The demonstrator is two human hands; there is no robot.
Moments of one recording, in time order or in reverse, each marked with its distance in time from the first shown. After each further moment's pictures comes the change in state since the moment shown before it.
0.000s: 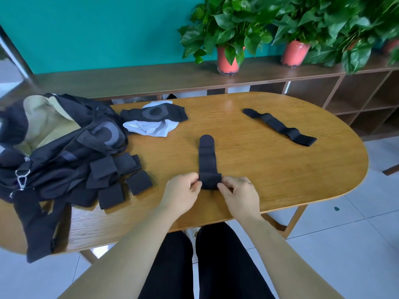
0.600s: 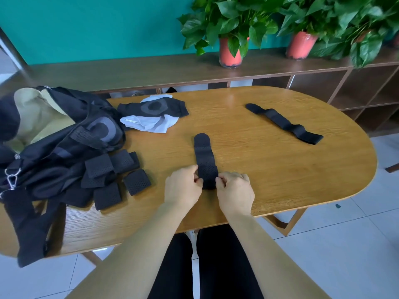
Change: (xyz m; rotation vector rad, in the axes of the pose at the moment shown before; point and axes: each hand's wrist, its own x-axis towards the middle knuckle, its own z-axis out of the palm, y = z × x) left_hand 0.021 0.001 0.012 0.125 0.108 -0.105; right_hand 0.017 -0.009 0.030 -0.153 0.161 0.085
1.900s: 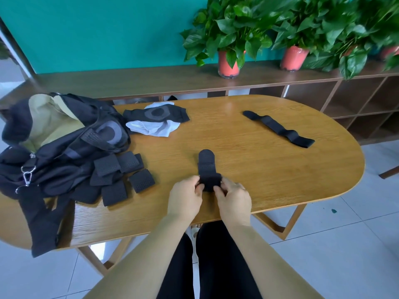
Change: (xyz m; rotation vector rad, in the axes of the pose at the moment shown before) left_hand -0.038 0.004 0.000 -0.093 0.073 0.018; right_hand -0.030 0.003 -0.008 0.157 -0.007 -0.045
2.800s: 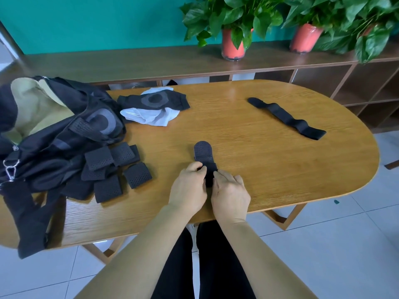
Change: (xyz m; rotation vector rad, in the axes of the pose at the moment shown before) left_hand 0.018 0.001 0.005 0.222 -0.167 0.142; right_hand 0.008 -0.004 0.023 -0.263 0.254 -0.232
